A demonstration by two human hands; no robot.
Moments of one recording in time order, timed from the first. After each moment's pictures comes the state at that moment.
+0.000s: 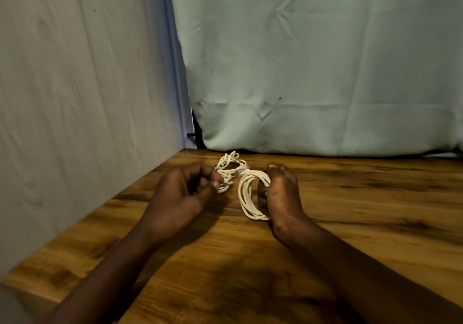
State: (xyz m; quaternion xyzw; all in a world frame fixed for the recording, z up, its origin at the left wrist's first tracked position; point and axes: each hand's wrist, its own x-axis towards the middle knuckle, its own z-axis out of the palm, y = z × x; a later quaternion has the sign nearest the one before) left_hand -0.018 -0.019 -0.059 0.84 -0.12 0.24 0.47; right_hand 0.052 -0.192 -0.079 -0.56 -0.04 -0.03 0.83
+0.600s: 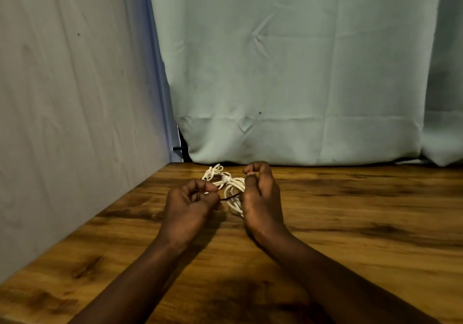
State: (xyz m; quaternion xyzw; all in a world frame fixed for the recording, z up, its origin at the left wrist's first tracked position) left_hand 0.002 -0.070 -0.066 0.74 0.00 0.23 0.64; right_hand 0.051 -0.202 -0.081 -0.70 -0.15 -0.27 0.64
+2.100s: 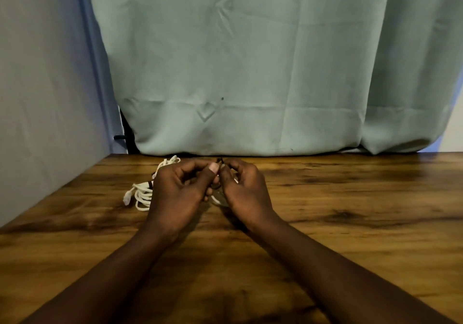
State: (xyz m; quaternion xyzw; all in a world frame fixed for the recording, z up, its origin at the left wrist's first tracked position) left_hand 0.058 -0.099 -0.073 0.68 -0.20 0.25 0.66; right_hand 0.094 -0.232 -0.093 -0.78 -0.14 -0.29 0.54
